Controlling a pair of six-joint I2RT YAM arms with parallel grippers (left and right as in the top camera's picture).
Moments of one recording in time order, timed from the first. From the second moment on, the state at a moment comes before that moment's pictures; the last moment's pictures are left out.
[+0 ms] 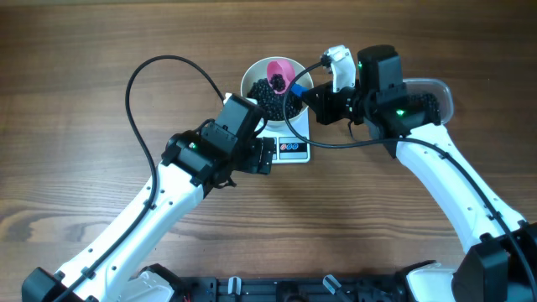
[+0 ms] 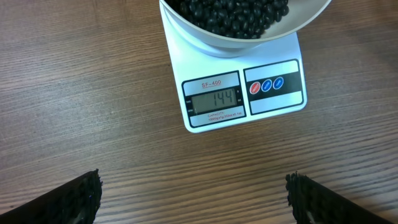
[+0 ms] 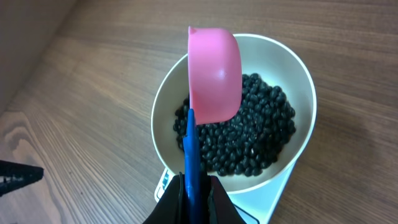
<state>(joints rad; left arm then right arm) -0.60 1.37 1.14 -0.88 -0.13 -0.37 0.32 1.53 1.14 -0.36 -0.47 0.16</state>
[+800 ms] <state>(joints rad) -0.60 1.37 1.14 -0.88 -0.13 -0.37 0.32 1.53 1.14 -0.35 -0.46 -0.07</state>
